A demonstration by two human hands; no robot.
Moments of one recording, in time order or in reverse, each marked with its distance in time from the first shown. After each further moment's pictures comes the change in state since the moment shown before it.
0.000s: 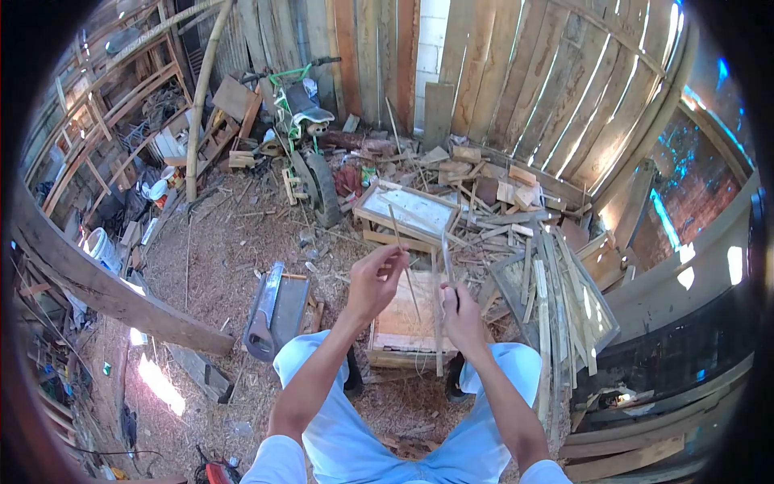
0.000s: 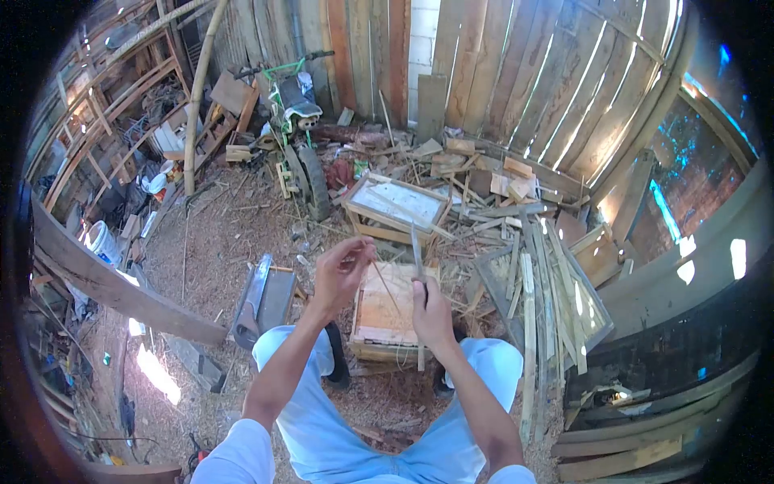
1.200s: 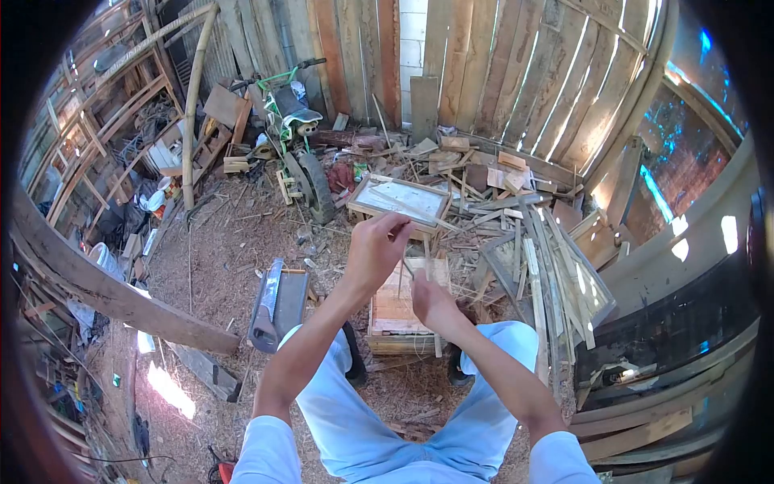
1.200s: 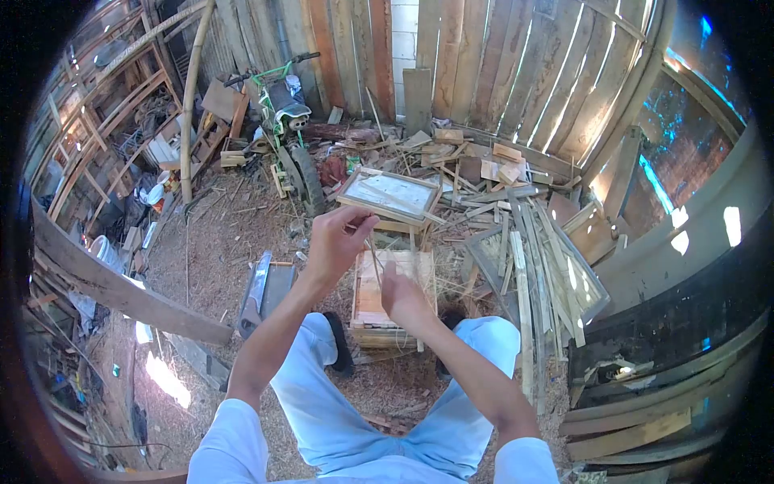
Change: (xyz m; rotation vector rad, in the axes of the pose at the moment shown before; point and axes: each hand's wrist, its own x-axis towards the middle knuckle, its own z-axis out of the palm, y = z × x) left_hand 0.028 0.064 0.001 0.300 -0.085 0.195; right_hand -0.009 -0.030 0.006 -0.237 -0.353 -0.123
